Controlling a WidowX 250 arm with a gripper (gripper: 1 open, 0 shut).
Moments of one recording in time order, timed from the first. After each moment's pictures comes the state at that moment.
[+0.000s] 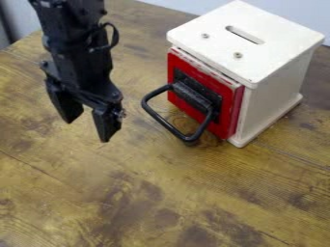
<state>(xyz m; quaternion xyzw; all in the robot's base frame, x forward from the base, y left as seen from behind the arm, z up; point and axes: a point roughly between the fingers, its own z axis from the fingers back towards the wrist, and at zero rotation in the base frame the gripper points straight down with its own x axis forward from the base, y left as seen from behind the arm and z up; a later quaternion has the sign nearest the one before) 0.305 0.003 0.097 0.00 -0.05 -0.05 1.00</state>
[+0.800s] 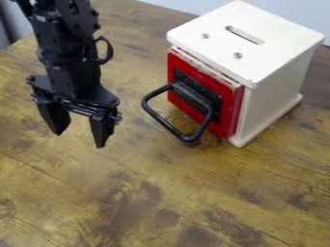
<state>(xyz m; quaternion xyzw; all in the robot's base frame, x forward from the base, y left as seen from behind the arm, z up) 0.302 0.019 0.090 0.00 -0.04 0.06 1.00</state>
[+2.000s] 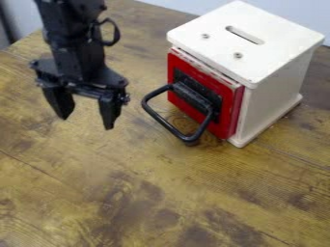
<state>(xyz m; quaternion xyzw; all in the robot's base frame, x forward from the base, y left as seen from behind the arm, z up) 0.317 0.009 0.108 0.01 -0.06 0.08 0.99</state>
